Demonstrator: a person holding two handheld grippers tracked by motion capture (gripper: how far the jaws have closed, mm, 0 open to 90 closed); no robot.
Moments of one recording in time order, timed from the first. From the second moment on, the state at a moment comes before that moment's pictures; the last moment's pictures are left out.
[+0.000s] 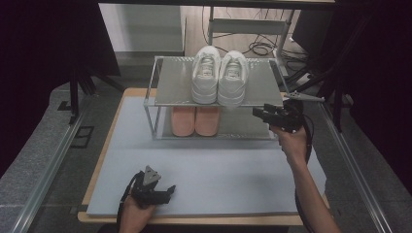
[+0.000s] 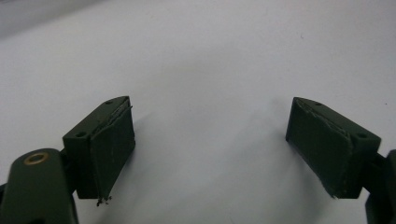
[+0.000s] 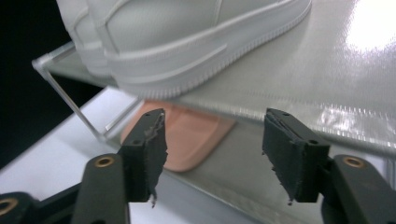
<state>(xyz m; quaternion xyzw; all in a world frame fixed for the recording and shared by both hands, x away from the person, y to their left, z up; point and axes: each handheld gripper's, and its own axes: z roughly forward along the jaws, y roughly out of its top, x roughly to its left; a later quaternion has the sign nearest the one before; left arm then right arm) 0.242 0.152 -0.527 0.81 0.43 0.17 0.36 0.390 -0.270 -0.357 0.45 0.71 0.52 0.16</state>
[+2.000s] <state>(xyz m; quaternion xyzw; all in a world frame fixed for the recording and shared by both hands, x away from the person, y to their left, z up) 0.242 0.151 -0.527 0.81 0.43 0.17 0.36 0.267 -0.323 -0.473 0.38 0.80 0.42 0.20</state>
